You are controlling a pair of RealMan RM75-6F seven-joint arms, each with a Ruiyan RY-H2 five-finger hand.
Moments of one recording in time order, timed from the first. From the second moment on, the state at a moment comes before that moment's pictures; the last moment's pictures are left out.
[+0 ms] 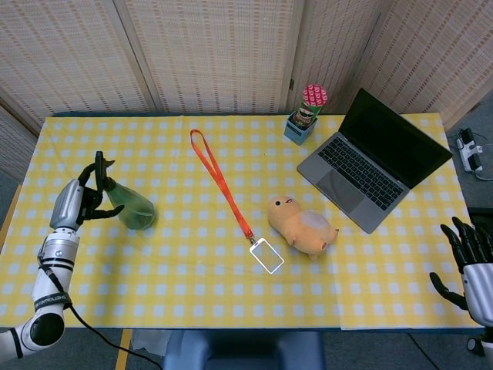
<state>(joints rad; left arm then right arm) -0.54 -1.16 -0.41 -1.83 0.74 1.12 0.00 -0.02 -1.03 0.03 -1.66 -1.61 1.62 0.03</state>
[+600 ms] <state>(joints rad) -0.38 -1.07 -0.27 -1.72 1.08 1.21 -0.06 -0.01 -1.03 0.03 -1.66 -1.61 1.60 0.03</state>
